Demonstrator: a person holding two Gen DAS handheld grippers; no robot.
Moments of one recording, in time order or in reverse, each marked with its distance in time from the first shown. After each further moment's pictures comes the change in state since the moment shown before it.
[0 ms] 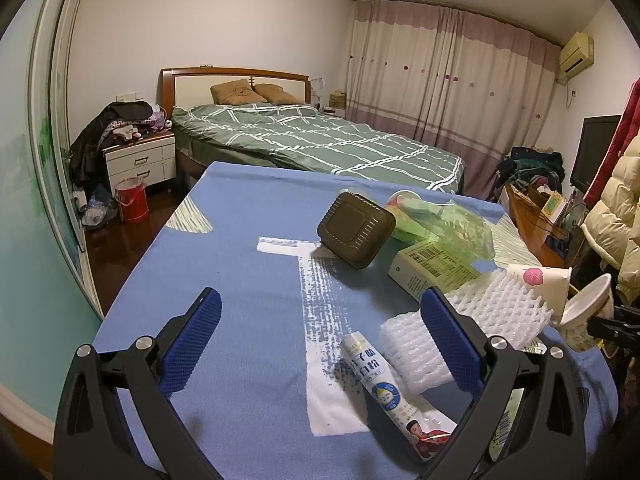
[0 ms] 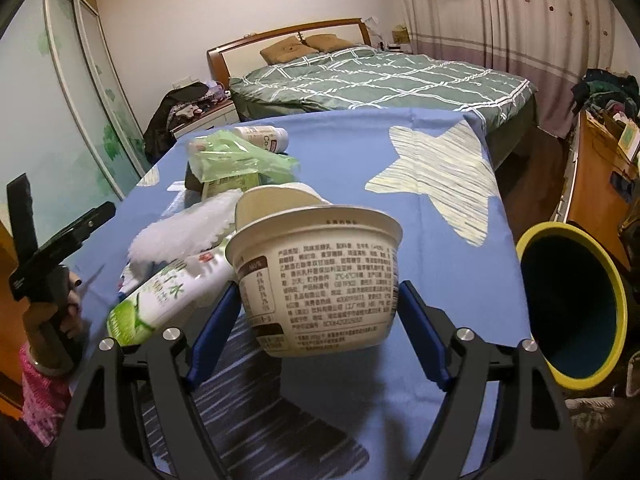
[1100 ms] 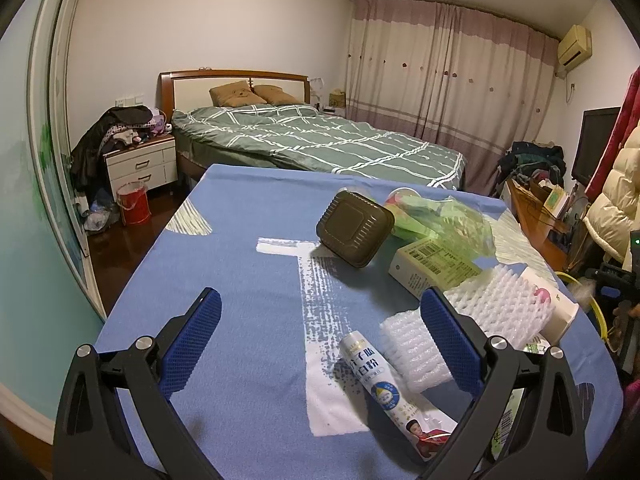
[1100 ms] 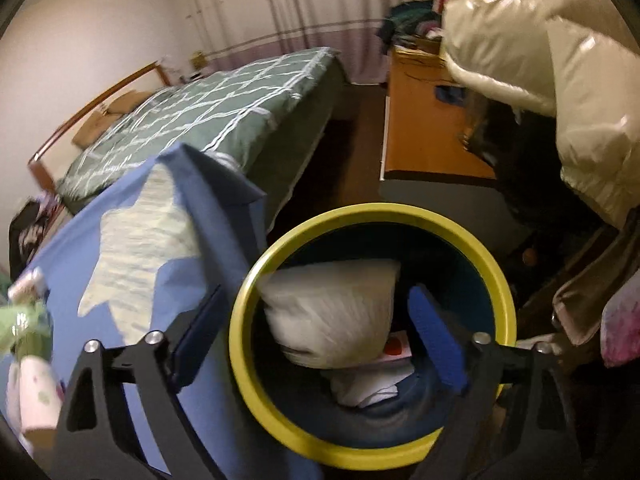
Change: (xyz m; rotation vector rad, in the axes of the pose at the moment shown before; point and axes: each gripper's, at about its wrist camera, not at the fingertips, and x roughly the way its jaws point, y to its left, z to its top) left arm 0.001 0.000 0.000 0.009 0.004 0.008; right arm 0.007 -0.226 0.006 0.531 -0.091 -0.481
